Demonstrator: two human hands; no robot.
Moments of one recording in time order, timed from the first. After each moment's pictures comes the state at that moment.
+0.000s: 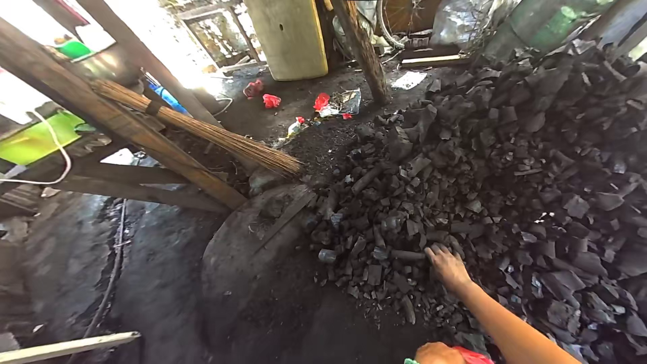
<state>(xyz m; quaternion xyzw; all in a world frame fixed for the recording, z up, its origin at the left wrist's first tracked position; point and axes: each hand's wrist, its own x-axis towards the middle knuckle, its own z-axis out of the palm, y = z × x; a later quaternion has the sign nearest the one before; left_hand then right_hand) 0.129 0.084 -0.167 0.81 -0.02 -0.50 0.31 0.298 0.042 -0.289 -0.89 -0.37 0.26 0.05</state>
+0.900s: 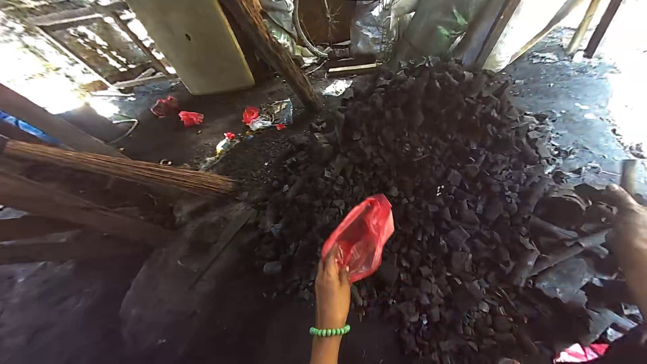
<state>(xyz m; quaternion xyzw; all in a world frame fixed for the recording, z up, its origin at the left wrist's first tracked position) 0.130 0.105 -0.151 0.89 0.27 0.14 0.35 0.394 -0.373 -0.191 -0.76 0.13 -0.24 0.58</state>
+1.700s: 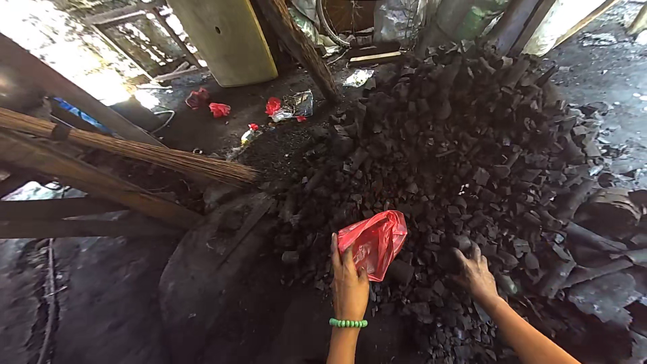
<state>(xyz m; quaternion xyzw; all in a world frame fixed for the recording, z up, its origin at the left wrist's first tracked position) 0.135 0.102 -0.169 0.88 0.30 0.16 0.33 0.276 -0.148 -0.303 -0.96 -0.08 0.21 0.15</state>
